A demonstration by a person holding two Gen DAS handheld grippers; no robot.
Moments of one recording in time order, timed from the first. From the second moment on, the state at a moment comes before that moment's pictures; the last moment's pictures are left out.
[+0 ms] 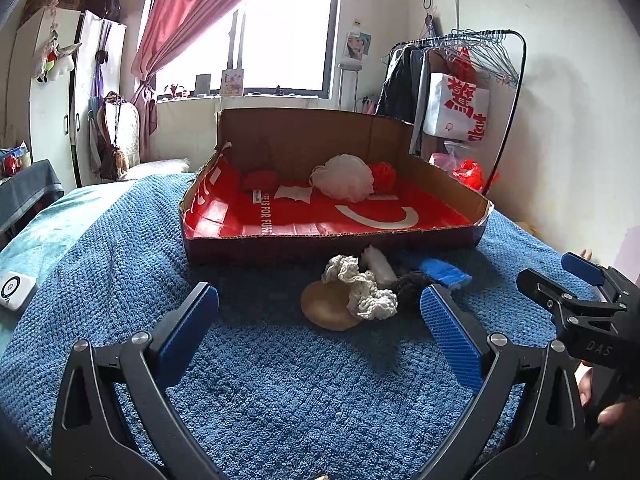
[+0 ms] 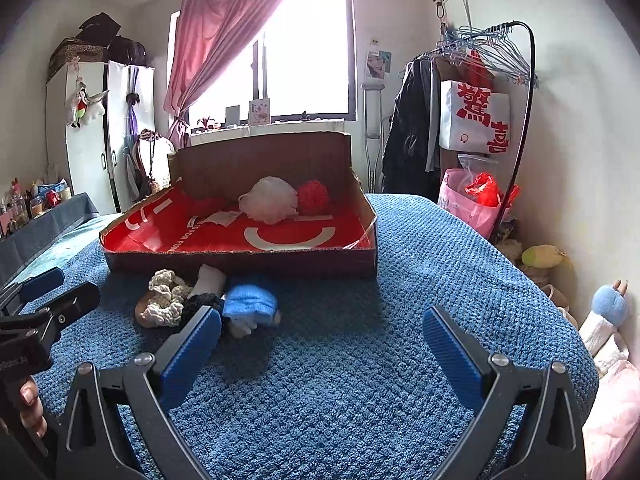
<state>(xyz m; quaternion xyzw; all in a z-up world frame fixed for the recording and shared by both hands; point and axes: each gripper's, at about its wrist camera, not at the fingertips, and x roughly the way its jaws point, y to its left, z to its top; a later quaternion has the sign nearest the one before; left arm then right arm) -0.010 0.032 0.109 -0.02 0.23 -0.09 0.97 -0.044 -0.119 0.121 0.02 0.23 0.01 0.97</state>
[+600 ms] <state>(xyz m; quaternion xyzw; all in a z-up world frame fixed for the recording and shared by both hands) 0.014 0.028 0.096 -0.02 0.30 -0.12 0.95 -0.028 -0.112 0.100 0.01 0.28 0.02 0.96</state>
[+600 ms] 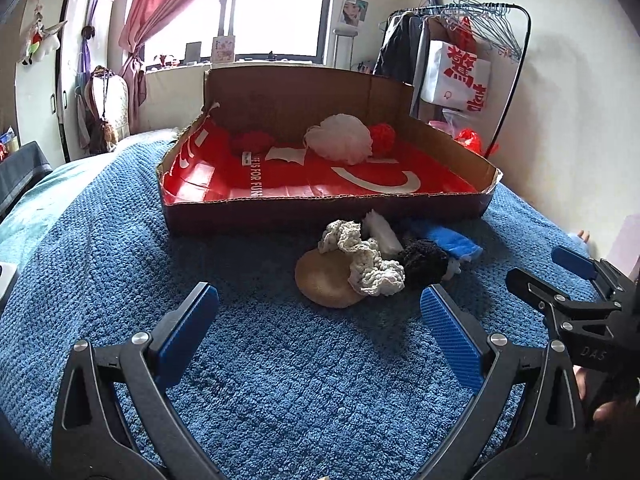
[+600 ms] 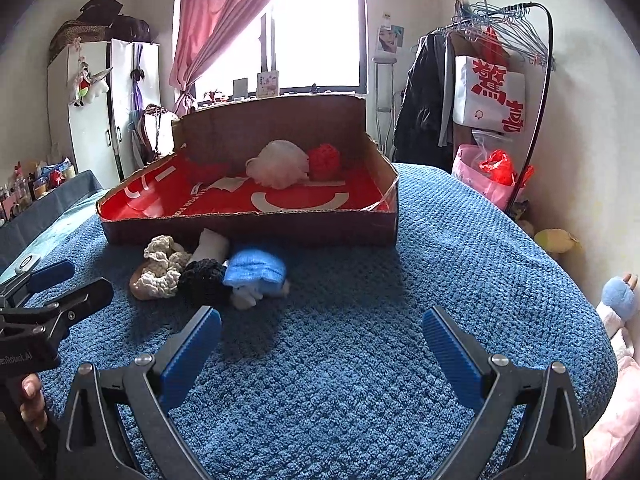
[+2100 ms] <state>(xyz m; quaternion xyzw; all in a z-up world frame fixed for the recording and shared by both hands) 0.092 0.015 0.124 0.02 0.37 -0.26 0.89 0.064 -0.113 0.121 0.05 0.36 0.21 0.91</state>
